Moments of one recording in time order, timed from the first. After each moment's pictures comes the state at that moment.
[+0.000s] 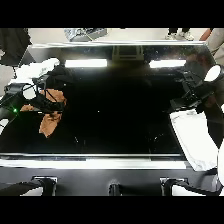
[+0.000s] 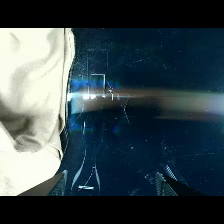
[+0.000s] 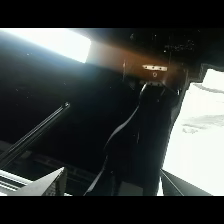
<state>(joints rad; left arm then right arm) -0.13 -1.32 1.24 1.55 -1.26 -1.71 -0.16 -1.44 1.48 -1.38 1.57 1.13</state>
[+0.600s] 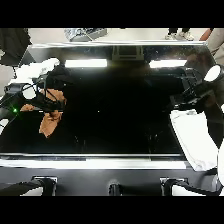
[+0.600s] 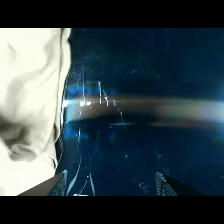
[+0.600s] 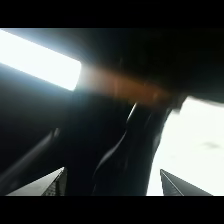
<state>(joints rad) -0.13 -1.32 1.24 1.53 -1.22 -1.71 -0.16 -1.44 1.48 -1.39 1.41 1.13</state>
